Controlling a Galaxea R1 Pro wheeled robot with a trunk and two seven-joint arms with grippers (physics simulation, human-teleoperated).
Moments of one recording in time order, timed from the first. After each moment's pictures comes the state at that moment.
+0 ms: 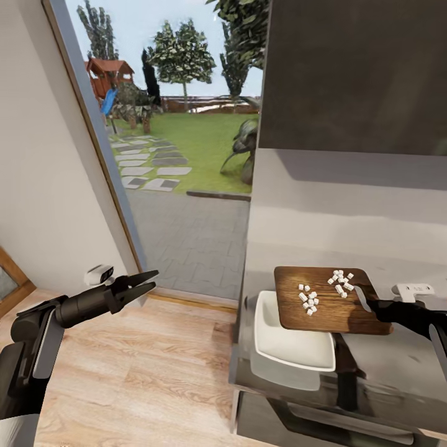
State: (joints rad) left arm -0.50 0.18 0.25 -1.50 0.37 0.76 -1.34; right arm -0.39 -0.37 -0.32 -1.57 0.05 0.89 0.38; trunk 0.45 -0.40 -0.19
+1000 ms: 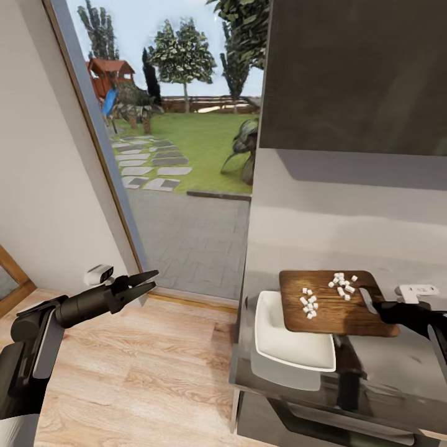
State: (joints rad) left arm -0.50 0.18 0.25 -1.50 0.37 0.76 -1.34; right arm -0.39 -0.37 -0.31 -1.57 0.11 0.90 0.34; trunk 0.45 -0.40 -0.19
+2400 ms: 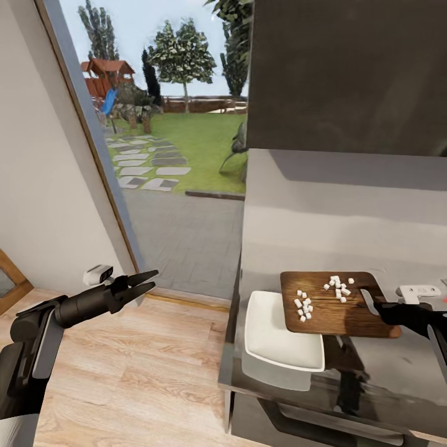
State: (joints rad) left arm -0.50 0.18 0.25 -1.50 0.37 0.77 -1.34; right arm -0.39 -0.37 -0.31 -1.57 0.12 0.91 0.33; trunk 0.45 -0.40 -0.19
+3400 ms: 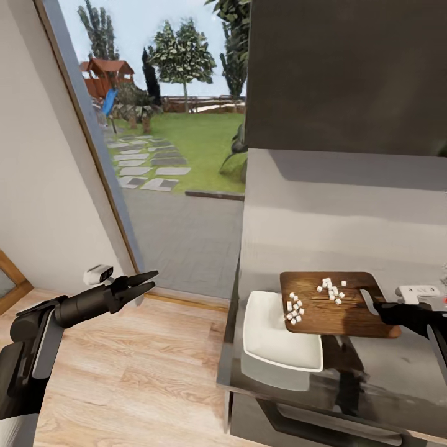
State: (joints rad) left arm -0.50 0.18 0.25 -1.50 0.37 0.78 -1.34; right arm -0.39 -0.37 -0.31 -1.57 0.12 0.92 0.33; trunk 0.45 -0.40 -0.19
